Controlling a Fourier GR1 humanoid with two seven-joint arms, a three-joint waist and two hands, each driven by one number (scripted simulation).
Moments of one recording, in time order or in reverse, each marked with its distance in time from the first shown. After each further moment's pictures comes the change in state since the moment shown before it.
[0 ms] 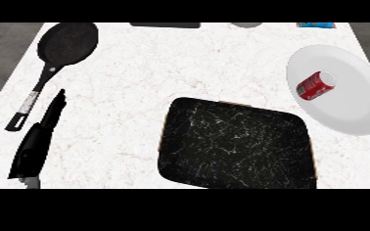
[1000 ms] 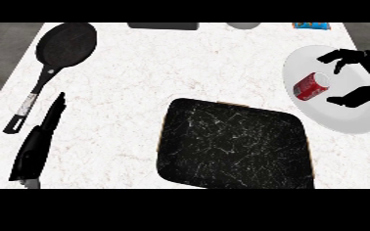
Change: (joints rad) left arm 0.009 0.006 -0.001 0.034 0.001 0.011 -0.023; right arm 0.039 0.199 0.361 -0.162 0.341 -0.213 -0.106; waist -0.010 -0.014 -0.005
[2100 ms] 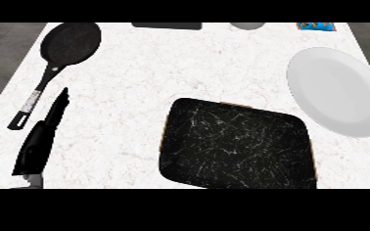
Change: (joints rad) left arm -0.025 0.006 -0.025 -0.016 0.007 0.007 0.032; right arm 0.234 -0.349 -0.192 -0.338 -0.192 0.057 -0.124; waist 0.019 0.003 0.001
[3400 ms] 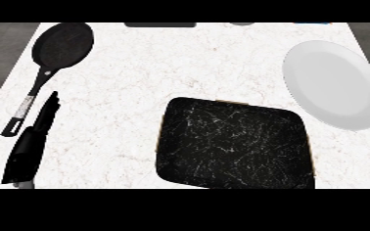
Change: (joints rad) left arm 0.045 0.008 0.027 -0.040 0.034 0.009 -0.010; right arm 0.349 0.069 -0.016 -0.473 0.085 -0.012 0.591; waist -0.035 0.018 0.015
